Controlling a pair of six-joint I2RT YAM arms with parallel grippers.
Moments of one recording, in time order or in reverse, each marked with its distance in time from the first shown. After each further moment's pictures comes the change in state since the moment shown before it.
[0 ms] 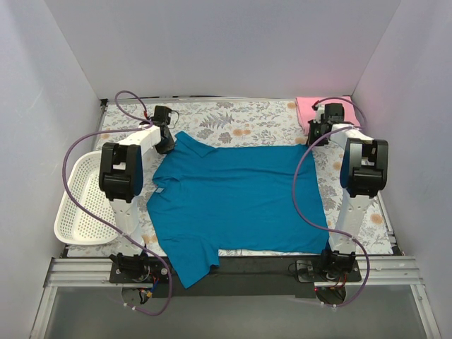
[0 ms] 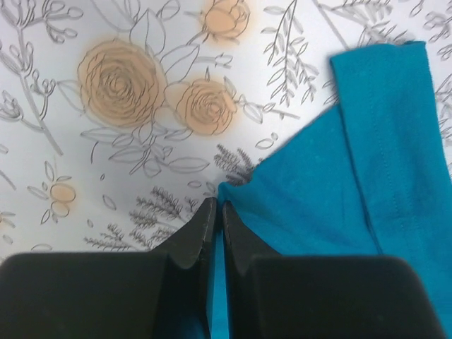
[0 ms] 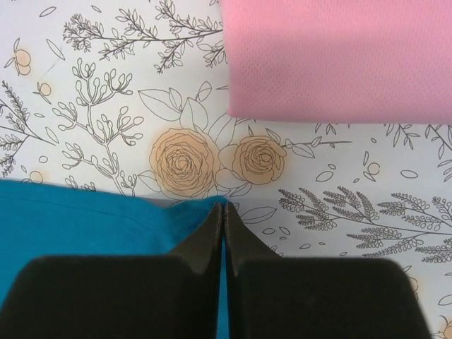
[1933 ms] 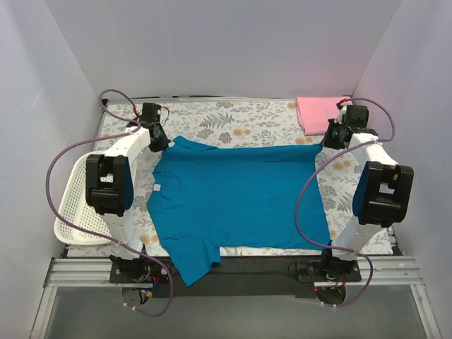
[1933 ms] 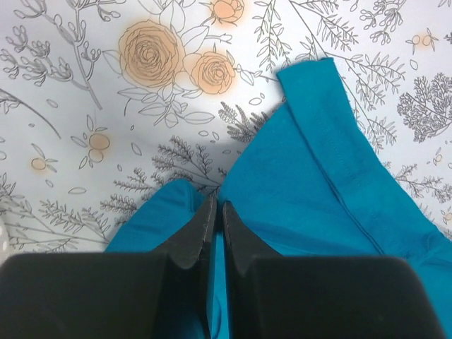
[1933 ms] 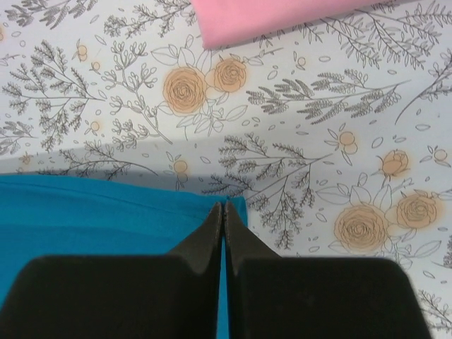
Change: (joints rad) left arm 0.038 -0.184 -0.082 -0.011 0.085 -0.021; right arm -0.089 -0.352 -0.213 -0.041 -0.003 0.148
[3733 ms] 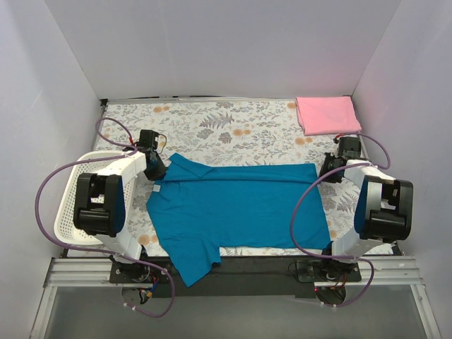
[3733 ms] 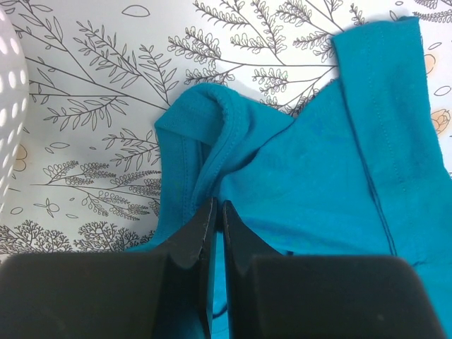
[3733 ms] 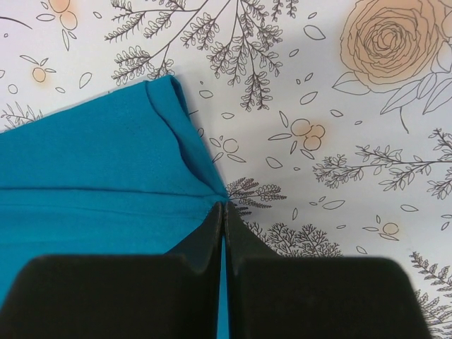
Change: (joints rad) left arm 0.001 -0.251 -0.420 0.025 0.015 -0.070; right arm -0.002 -0.172 -0.421 0.055 0.094 0.066
